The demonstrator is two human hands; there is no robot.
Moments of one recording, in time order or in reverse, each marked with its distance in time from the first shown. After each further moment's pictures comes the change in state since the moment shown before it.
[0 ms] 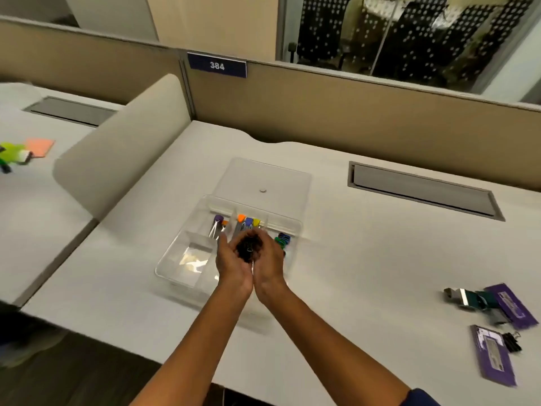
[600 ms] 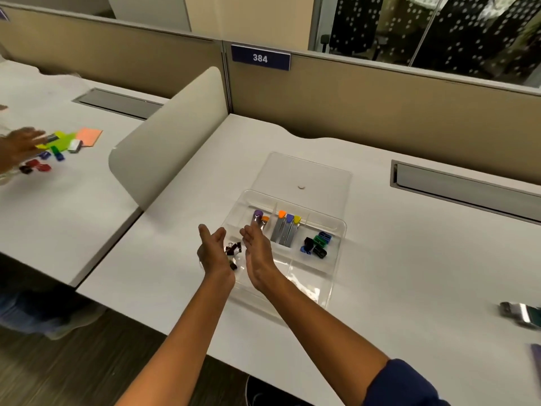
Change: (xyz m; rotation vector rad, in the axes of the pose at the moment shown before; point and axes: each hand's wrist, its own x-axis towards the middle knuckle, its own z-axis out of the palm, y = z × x) left_hand 0.035 0.089 -0.079 0.273 0.294 0.207; right_hand 0.016 0.067 0.086 -0.261 -0.173 0.218
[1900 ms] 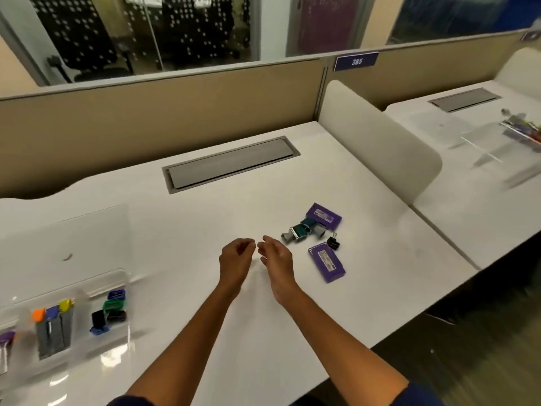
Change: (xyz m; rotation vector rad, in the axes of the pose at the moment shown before) left_hand -0.209 -0.249 0.263 0.864 -1.106 0.263; right_hand -0.142 -0.073 -0.402 0.188 0.851 -0.386
